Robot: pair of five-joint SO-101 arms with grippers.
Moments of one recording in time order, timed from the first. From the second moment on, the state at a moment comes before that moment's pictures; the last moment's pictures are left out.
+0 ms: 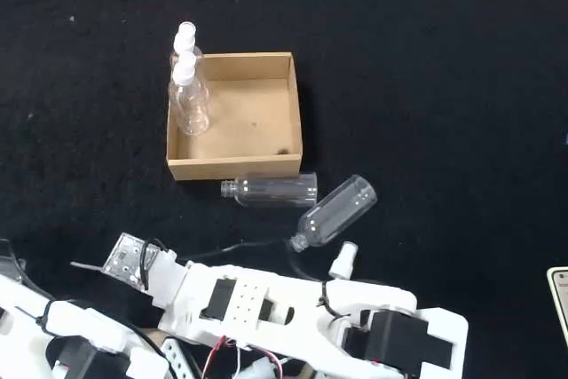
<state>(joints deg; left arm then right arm) -72.9 -39.8 63.8 29.6 16.3 -73.1 -10.6 56.4 28.4 -3.9</state>
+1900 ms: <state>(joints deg) -67.2 -70.2 77.1 33.5 12.8 -60.8 -13.1 54.5 40.7 5.9</state>
